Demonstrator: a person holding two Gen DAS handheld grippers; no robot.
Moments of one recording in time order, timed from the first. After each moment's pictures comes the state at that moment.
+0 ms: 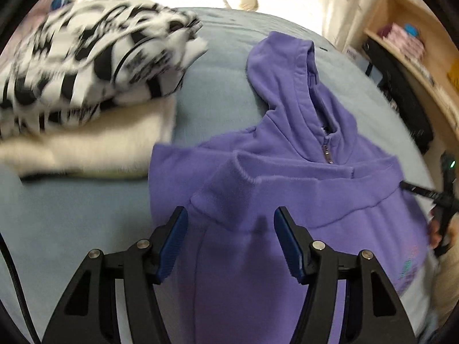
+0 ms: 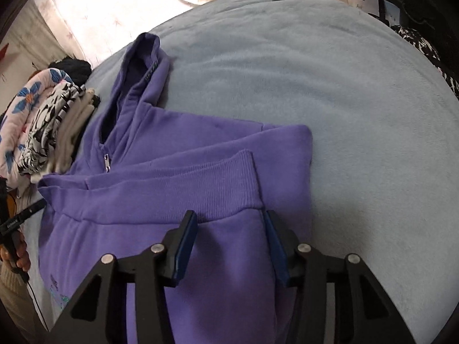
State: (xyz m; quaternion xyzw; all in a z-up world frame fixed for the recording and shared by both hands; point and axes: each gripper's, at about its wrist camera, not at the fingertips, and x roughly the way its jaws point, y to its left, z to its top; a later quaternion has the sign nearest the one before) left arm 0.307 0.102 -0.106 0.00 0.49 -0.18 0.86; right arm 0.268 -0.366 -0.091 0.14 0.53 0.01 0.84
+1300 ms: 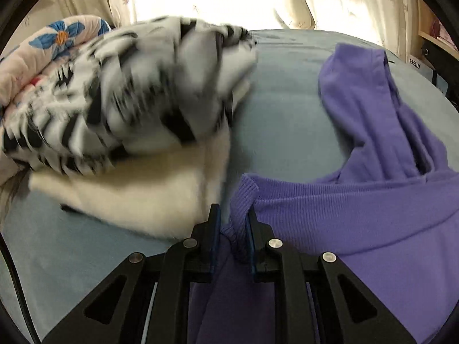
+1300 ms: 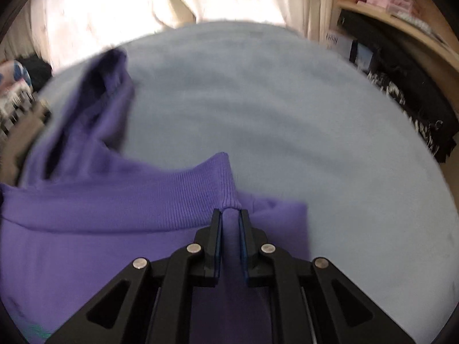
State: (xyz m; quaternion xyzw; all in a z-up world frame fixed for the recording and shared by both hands) left arm 0.365 0.092 -0.146 0.04 0.42 0.01 0.91; right arm 0.326 -0.342 -0.107 0.03 0.47 -0.13 0.87
